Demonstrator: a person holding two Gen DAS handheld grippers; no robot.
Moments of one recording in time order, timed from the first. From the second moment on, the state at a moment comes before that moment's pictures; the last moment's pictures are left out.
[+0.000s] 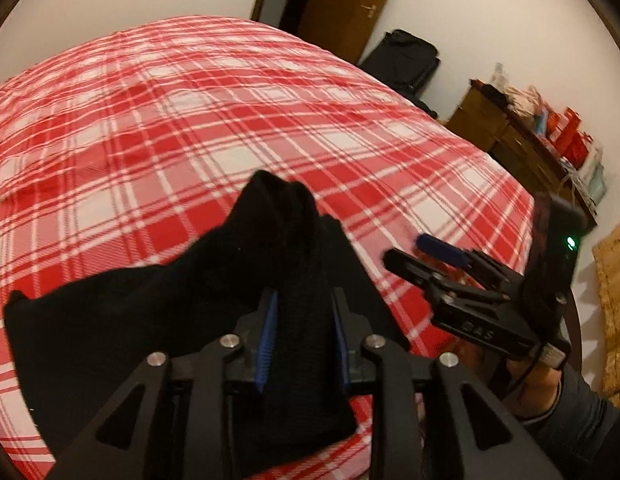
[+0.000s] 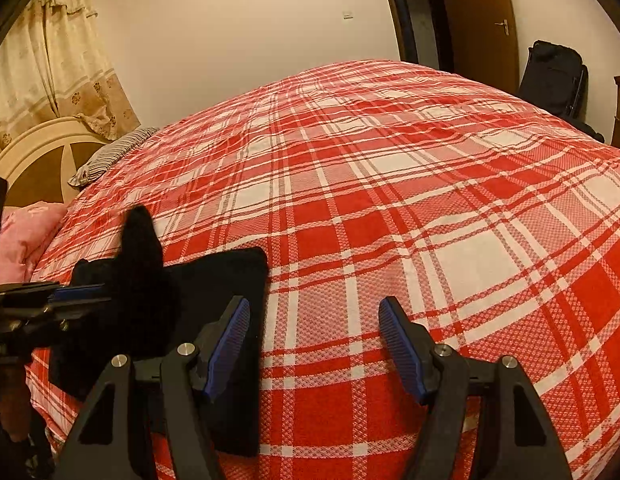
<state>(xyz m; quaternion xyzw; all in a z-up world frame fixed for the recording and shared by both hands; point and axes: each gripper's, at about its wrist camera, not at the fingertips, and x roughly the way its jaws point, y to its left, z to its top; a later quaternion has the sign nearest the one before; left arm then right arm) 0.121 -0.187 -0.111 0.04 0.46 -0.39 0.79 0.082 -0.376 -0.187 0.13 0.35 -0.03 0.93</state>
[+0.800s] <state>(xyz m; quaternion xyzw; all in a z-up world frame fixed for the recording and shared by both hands) 0.136 -0.068 -0.140 0.02 0.43 -0.25 0.87 0.105 -0.311 -0.185 0.19 0.43 0.10 0.87</state>
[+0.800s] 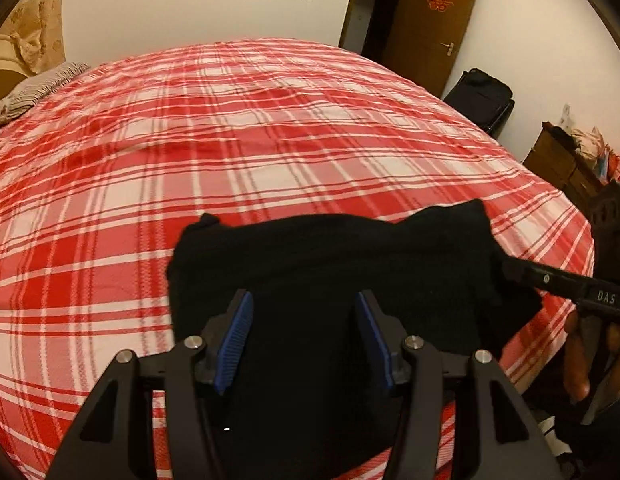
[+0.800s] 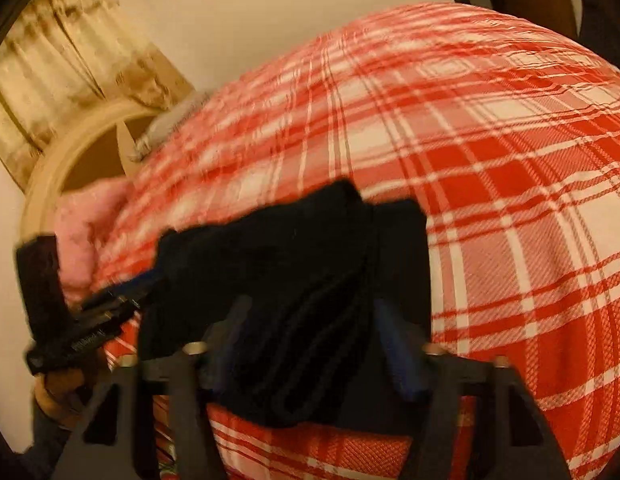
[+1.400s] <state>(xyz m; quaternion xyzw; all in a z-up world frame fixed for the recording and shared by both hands) 0.144 -0.060 -0.157 0.01 0.43 -0.23 0.87 0.088 -0.359 -0.191 0.24 0.43 0.08 0.87</state>
